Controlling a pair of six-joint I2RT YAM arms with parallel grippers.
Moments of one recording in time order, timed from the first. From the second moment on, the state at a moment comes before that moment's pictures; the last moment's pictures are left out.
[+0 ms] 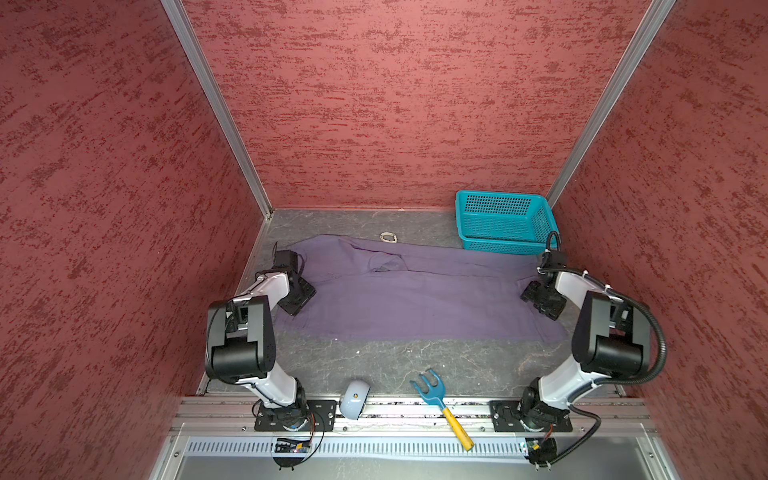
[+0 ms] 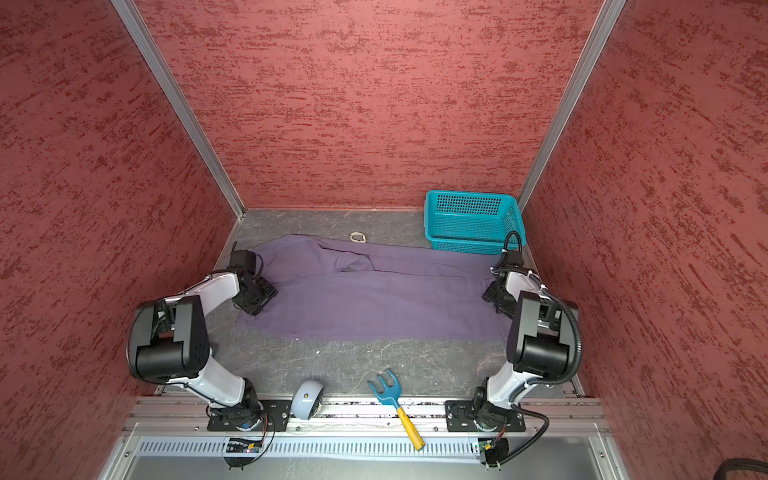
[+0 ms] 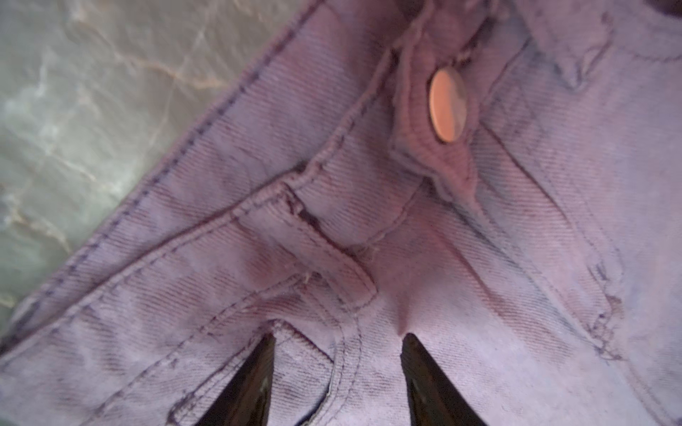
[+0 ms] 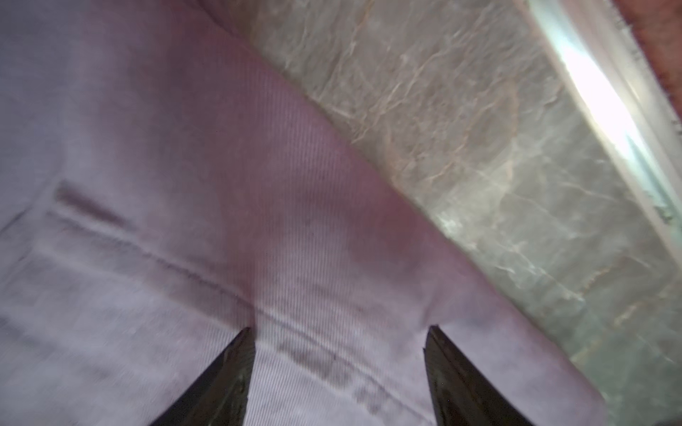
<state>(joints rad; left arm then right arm) 0.15 1.62 0.91 -0.57 0.03 -0.79 -0.28 1.68 0.97 -0.65 0.12 0.50</state>
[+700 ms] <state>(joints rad) 0.27 1.66 0.90 -0.49 0.12 -0.76 -0.26 1.63 1.10 -0.78 0.13 0.50</state>
